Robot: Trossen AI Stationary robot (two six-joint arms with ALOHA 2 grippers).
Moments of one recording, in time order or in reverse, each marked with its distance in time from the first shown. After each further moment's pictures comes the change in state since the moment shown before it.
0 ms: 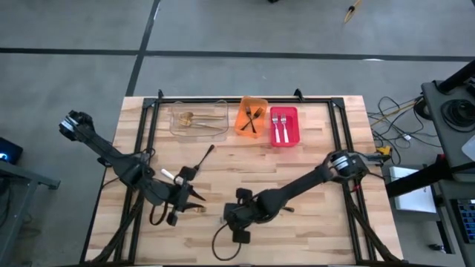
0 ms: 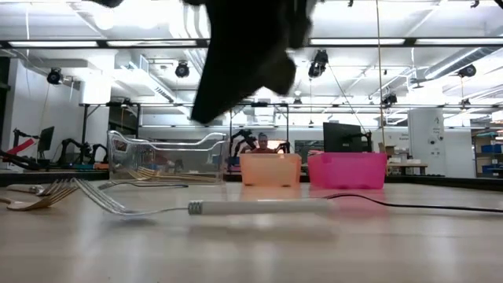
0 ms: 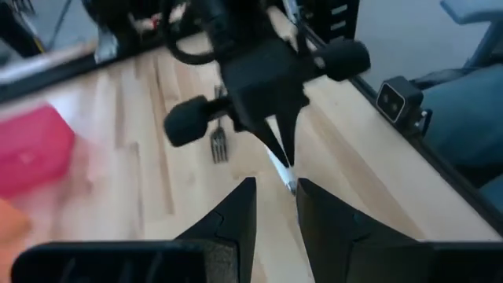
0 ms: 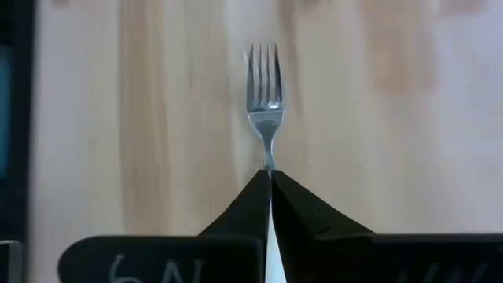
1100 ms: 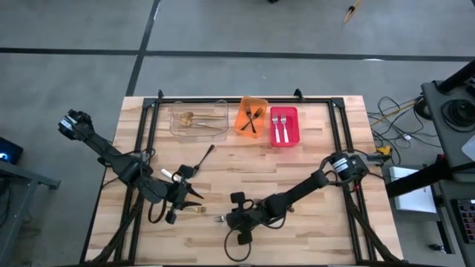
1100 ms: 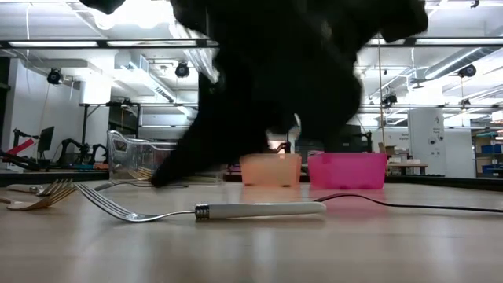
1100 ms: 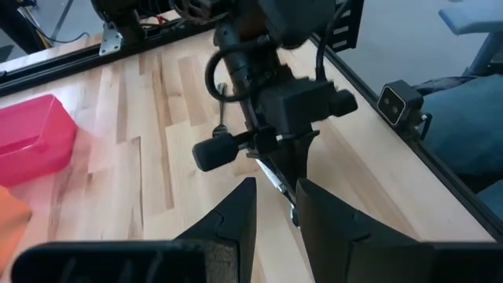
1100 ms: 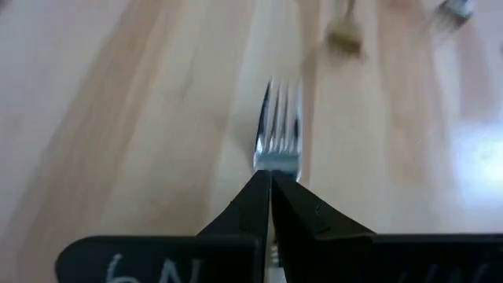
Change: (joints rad) left arm 0.001 -0.038 -0.026 -0.003 -0.004 -0.034; right arm 0.027 0.004 -0.345 0.642 0.146 -0.388
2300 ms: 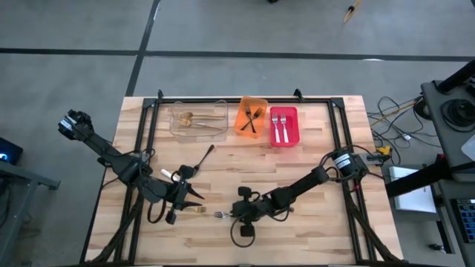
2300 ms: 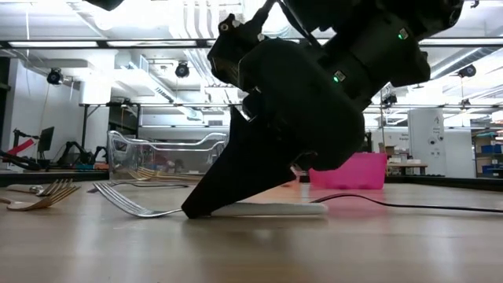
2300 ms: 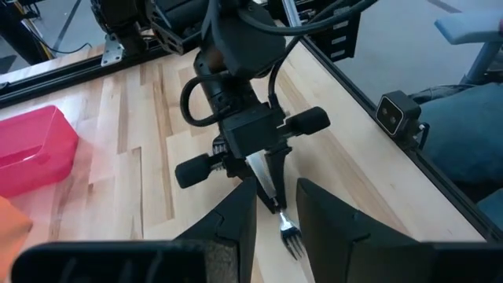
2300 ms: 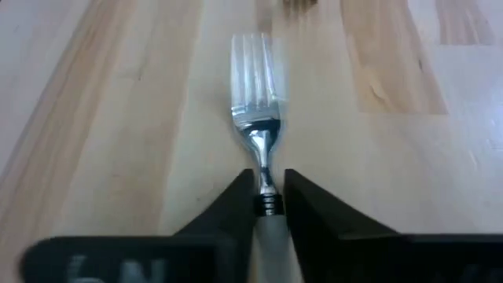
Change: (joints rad) left arm 0.000 0.000 0.001 0.029 0.000 0.016; right arm -0.031 0.053 -0.204 0.174 -0.066 0.184
